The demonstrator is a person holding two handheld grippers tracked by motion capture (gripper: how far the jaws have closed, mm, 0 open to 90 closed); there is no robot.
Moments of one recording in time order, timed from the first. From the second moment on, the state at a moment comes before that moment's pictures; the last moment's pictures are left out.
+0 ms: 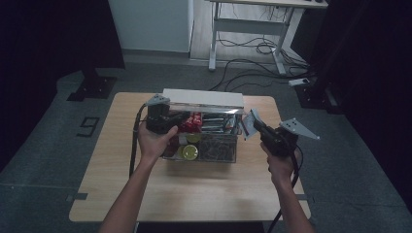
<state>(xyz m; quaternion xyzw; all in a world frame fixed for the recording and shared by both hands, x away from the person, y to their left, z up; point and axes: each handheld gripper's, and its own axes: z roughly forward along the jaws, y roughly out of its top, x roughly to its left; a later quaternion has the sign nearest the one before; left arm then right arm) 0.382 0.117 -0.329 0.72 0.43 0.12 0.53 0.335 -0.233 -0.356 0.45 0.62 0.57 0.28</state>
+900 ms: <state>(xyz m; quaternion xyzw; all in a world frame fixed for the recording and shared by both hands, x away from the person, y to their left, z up) 0.382 0.117 -0.333 0.72 0.43 0.12 0.54 0.320 -0.260 -0.359 0.46 0.61 0.56 0.32</state>
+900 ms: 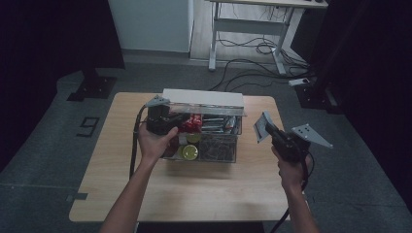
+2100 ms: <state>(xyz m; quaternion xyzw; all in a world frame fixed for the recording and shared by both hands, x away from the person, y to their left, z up) 0.380 0.117 -0.334 0.72 0.43 0.12 0.53 0.331 -0.278 -0.409 0.50 0.62 0.52 0.30</state>
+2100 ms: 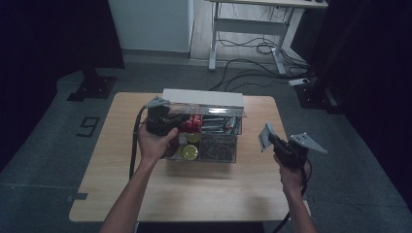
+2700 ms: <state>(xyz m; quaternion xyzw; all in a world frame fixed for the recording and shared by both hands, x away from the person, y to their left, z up) 0.380 0.115 -0.335 0.72 0.43 0.12 0.53 0.341 -0.276 -0.444 0.52 0.63 0.50 0.28</state>
